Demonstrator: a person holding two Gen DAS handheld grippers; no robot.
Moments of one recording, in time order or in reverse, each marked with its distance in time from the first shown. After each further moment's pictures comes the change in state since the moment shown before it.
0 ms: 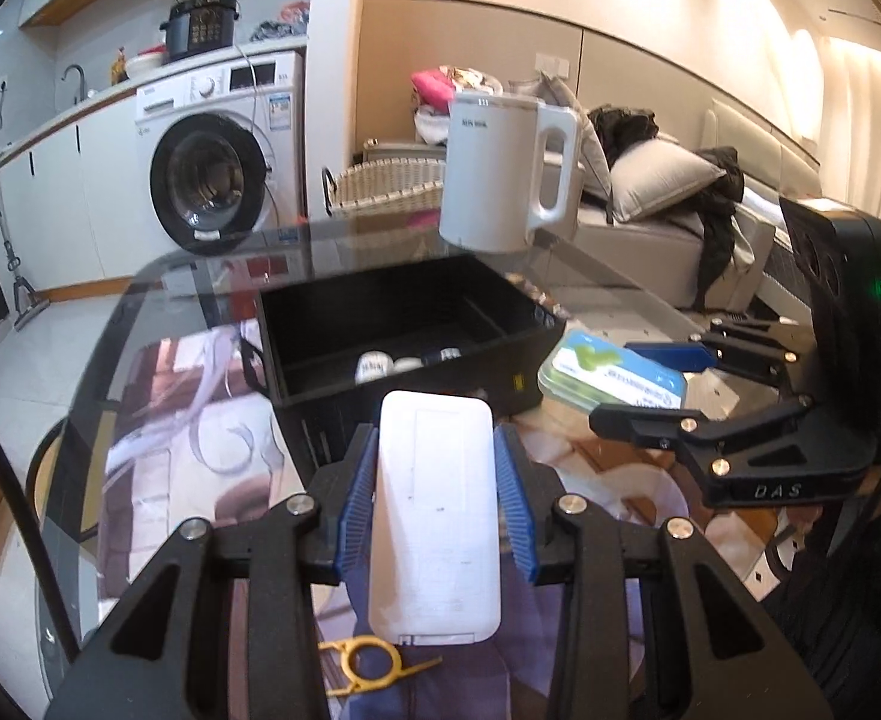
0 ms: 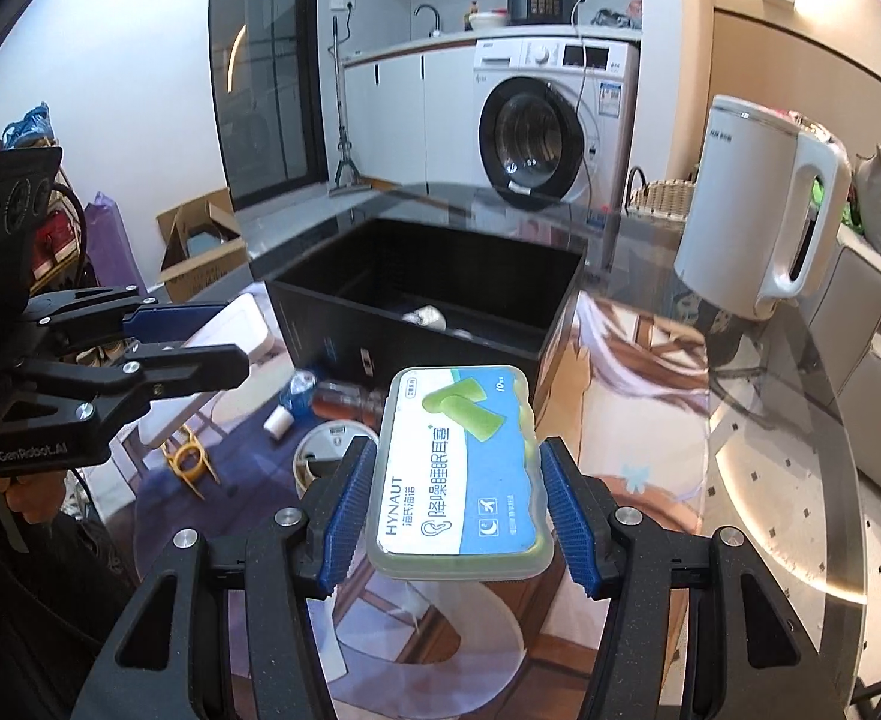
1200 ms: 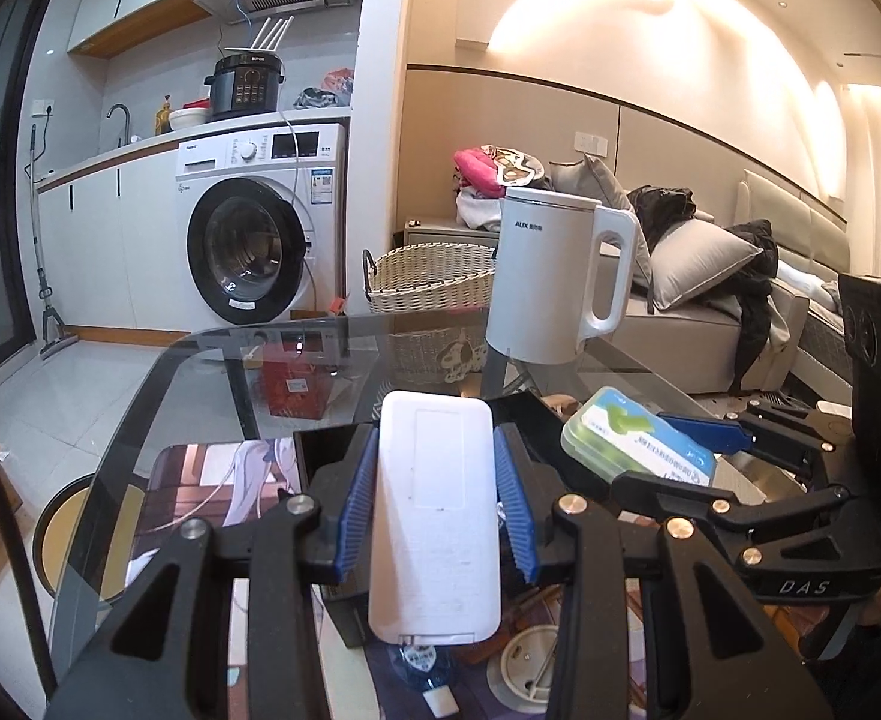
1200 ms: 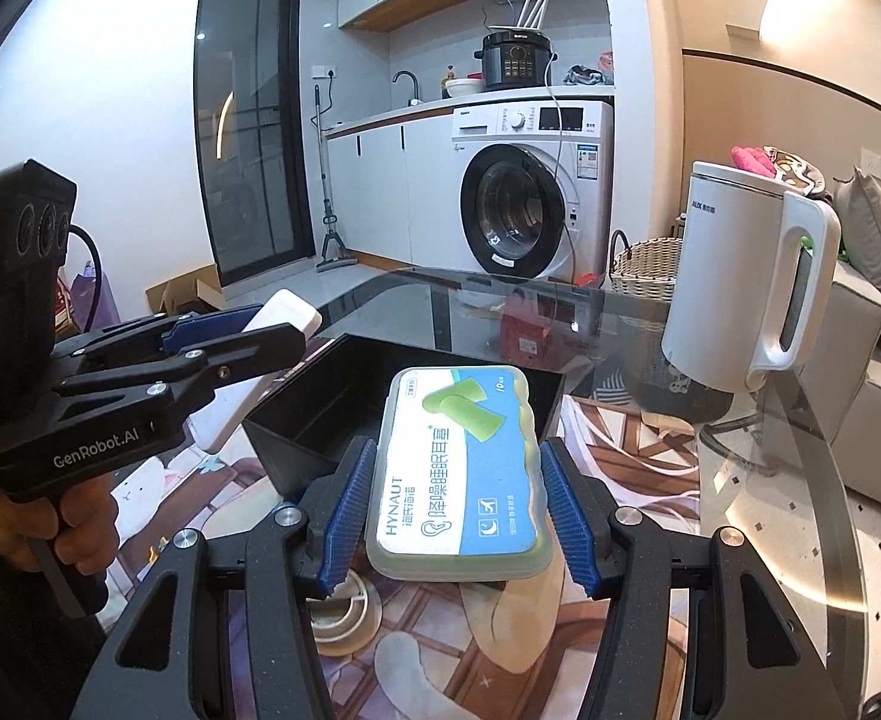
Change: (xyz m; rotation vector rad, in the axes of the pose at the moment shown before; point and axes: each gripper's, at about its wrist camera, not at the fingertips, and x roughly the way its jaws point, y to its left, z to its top) left arm 0.023 0.022 0.047 -0.045 -0.191 0.082; right arm 0.007 -0.009 0.048 0.053 -0.167 -0.020
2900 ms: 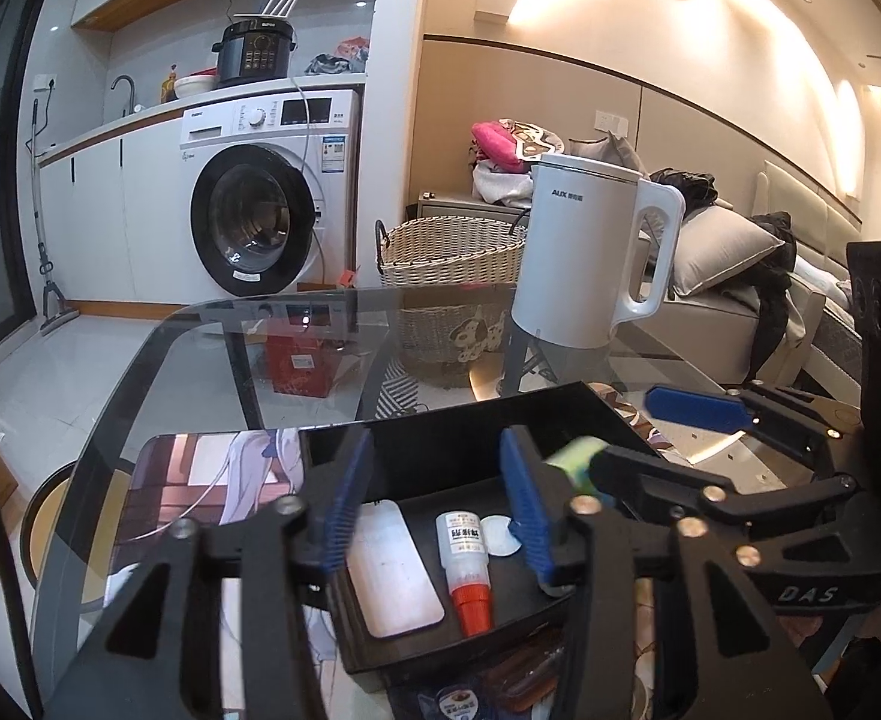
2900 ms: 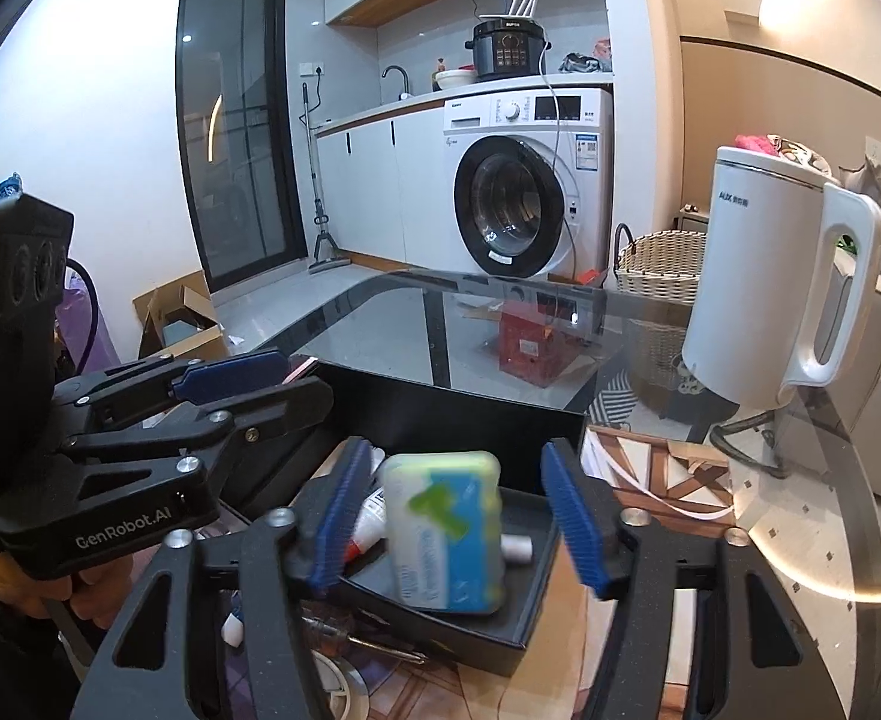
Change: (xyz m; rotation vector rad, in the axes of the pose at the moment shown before) left arm 0.048 0.024 0.003 -0.035 0.067 0.021; right arm 0.058 -0.014 0.023 0.026 0.012 0.000
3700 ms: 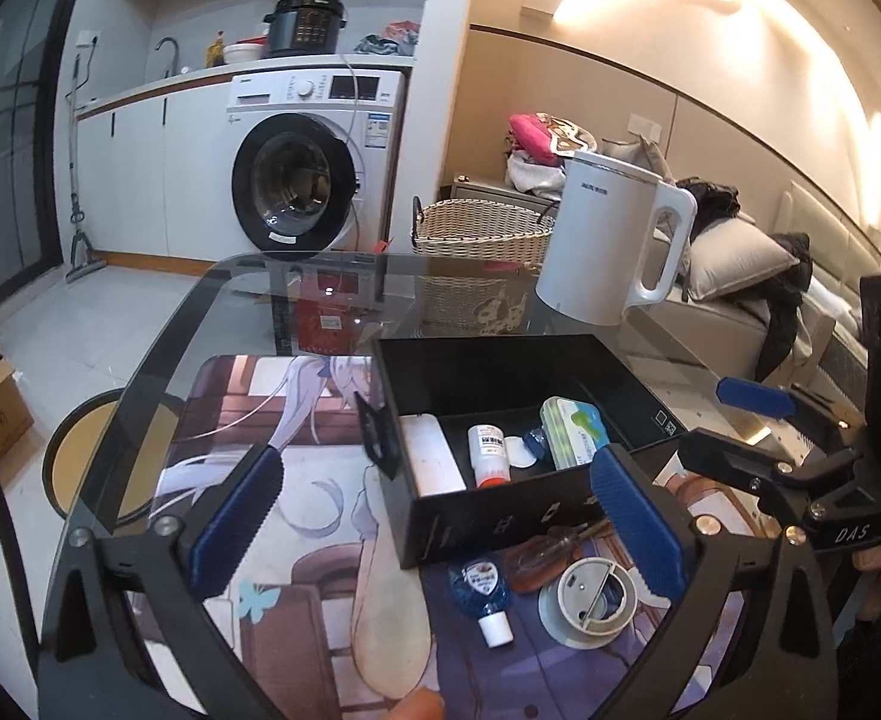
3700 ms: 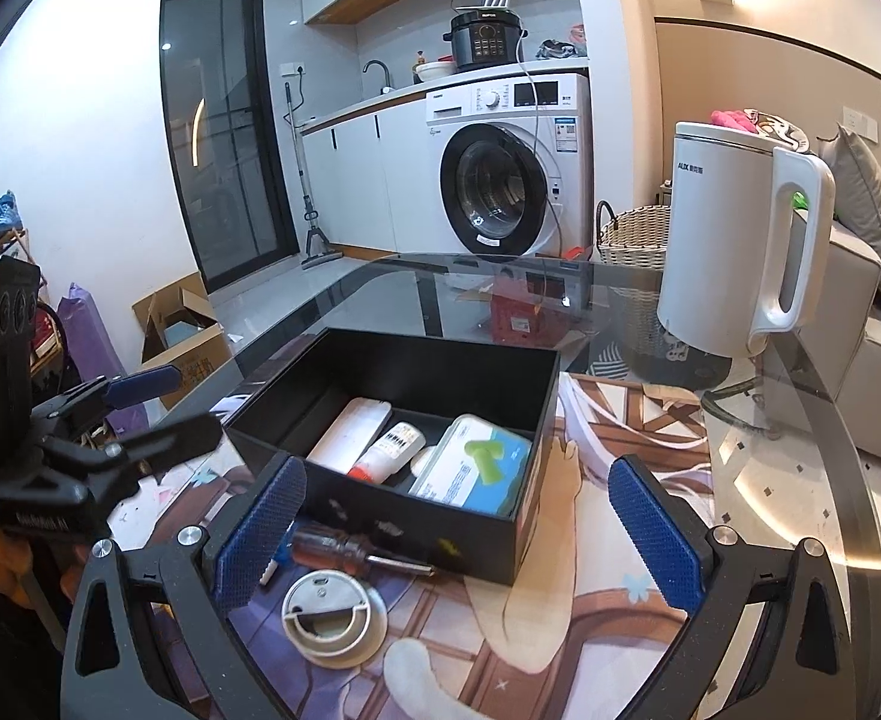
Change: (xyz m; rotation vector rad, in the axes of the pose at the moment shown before) left arm -0.057 0.020 -0.032 -0.105 0.036 0.035; right arm -0.046 0.001 -0.026 0.052 0.033 -0.008
